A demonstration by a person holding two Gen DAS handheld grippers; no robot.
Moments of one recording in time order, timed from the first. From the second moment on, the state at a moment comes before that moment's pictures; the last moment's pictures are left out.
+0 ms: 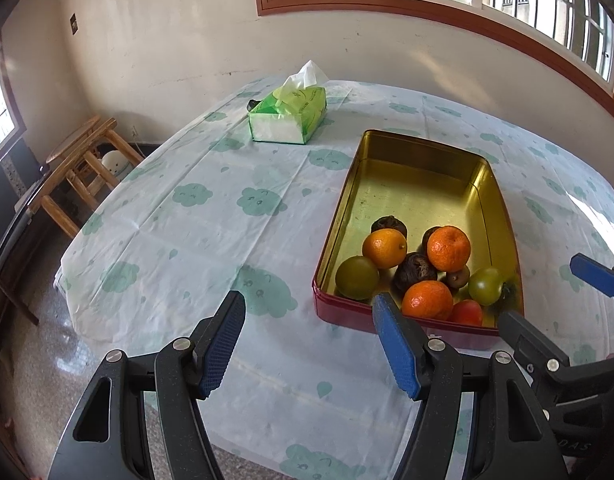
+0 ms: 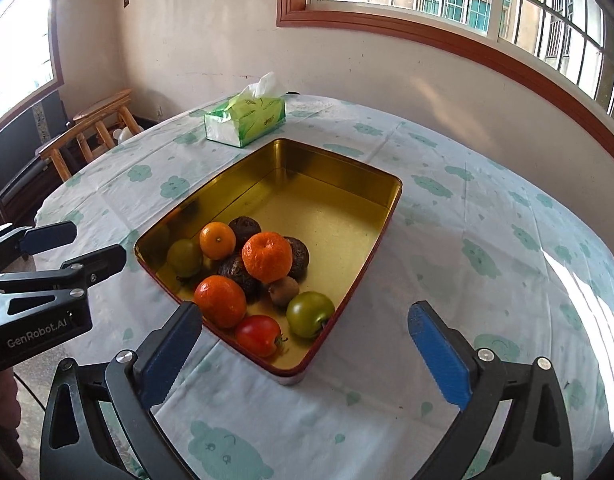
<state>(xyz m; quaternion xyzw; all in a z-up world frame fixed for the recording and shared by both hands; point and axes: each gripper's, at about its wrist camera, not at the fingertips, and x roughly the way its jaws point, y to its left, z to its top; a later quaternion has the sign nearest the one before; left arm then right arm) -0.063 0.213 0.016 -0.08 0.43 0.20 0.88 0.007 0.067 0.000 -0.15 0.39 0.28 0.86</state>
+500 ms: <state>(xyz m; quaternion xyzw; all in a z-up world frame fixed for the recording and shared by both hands) -0.056 0.200 0.012 -0.07 0.44 0.20 0.87 0.002 0.065 -0.018 -0.16 0.42 0.26 0.85</state>
